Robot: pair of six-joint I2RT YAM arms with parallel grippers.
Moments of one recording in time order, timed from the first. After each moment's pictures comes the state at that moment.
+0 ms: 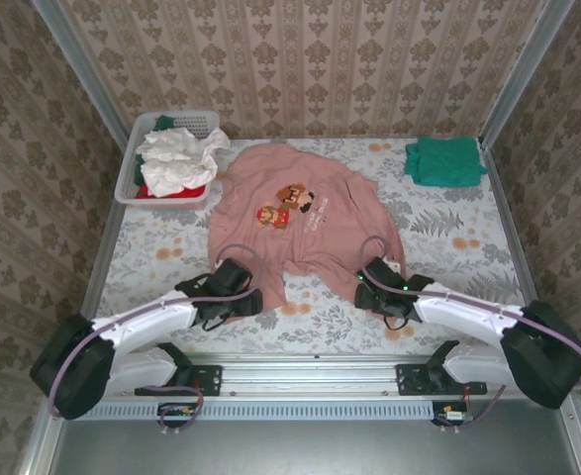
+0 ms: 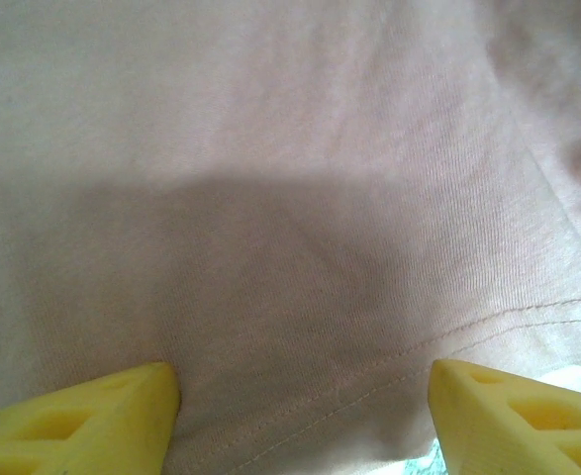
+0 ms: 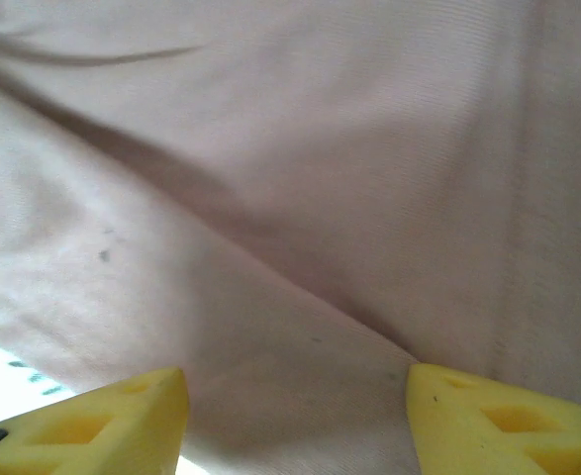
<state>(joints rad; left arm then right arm) -0.77 1.11 0.43 -0.46 -0.05 -0.71 0.66 1.18 0.48 -0.49 0.20 0.87</state>
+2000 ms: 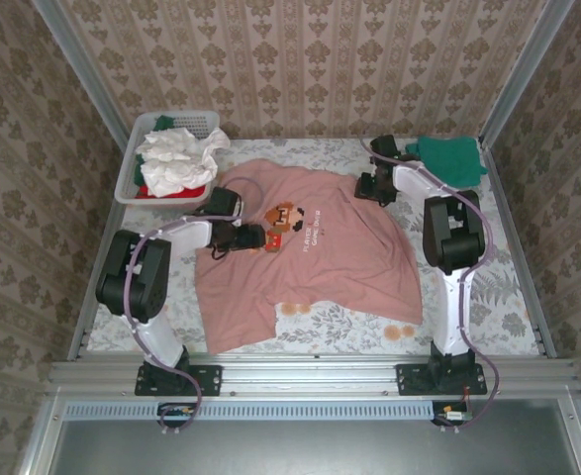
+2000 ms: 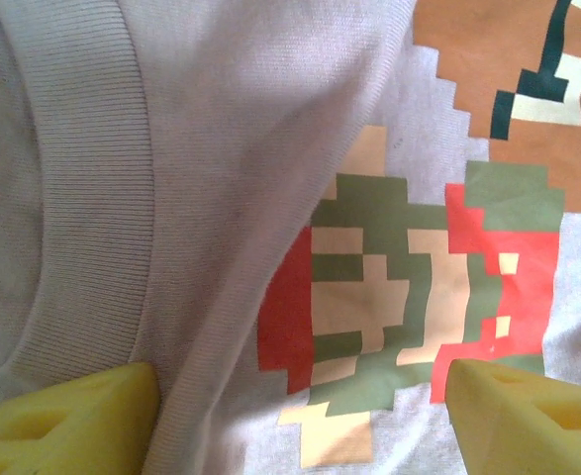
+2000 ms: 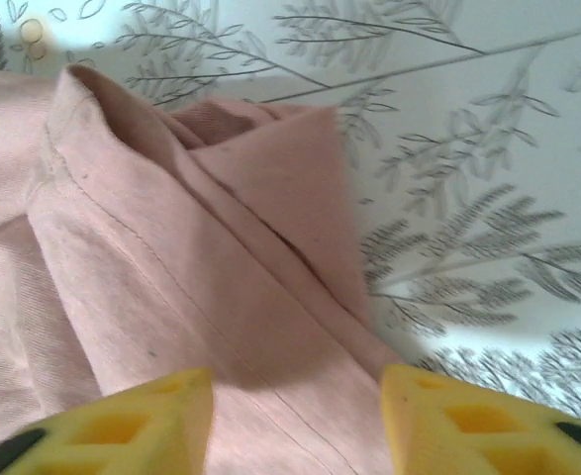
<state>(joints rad) -0.37 1.75 0.99 -0.34 0.20 -0.35 0.15 2.22 1.74 -0.67 -0.06 0.36</state>
